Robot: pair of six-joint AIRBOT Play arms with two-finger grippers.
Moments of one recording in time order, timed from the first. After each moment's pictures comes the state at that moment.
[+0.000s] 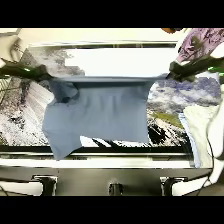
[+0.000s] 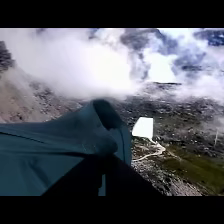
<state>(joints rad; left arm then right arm) 0.13 -1.63 1.74 1.19 -1.21 -1.52 -0.17 -1.74 1.93 -1.14 1.43 1.58</state>
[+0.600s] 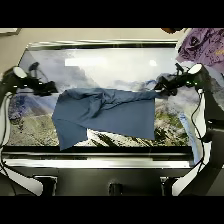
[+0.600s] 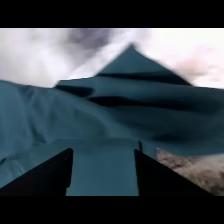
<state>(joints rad) 0.18 -1.84 1.78 1.29 -1.26 -1.53 -0.19 -1.99 1.93 -0.99 1.39 1.58</state>
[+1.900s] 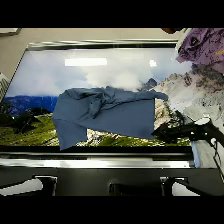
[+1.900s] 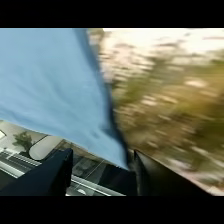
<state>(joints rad) 0.59 -1.42 1.01 1.04 -1.29 -1.38 -0.31 -1.34 0.67 -0.83 1.18 1.21</state>
